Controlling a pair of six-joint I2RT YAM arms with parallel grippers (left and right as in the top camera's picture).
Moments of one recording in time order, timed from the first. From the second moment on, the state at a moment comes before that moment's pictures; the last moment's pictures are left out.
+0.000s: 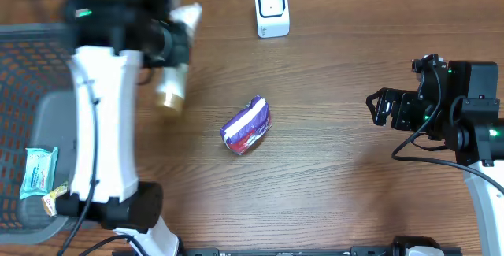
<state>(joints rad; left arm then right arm) -0.13 1.85 2.33 -1.67 0.02 -0.16 -0.04 1.16 1.17 -0.99 -0.33 0.12</state>
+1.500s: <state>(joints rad) -0.45 1.89 1.33 -0.85 -0.06 -0.15 -0.04 1.19 1.17 -1.00 -0.33 0.12</state>
